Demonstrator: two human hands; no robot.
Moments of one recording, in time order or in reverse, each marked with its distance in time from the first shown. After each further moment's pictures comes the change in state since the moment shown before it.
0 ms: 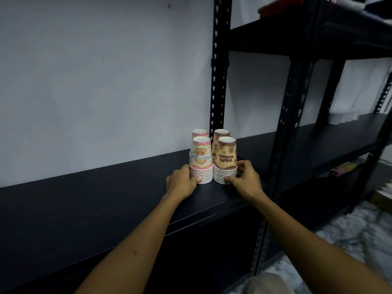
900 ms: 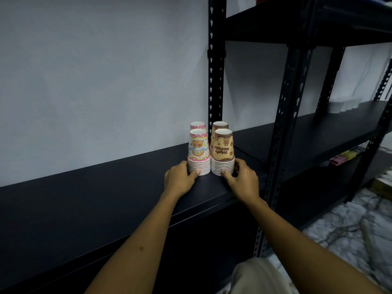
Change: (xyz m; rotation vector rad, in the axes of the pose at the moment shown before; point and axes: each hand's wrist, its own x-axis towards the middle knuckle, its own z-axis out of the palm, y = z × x) left_hand -0.016 0.001 -0.006 0.025 0.008 0.021; right_hand -0.021 0.011 0.017 -0.266 0.150 -0.115
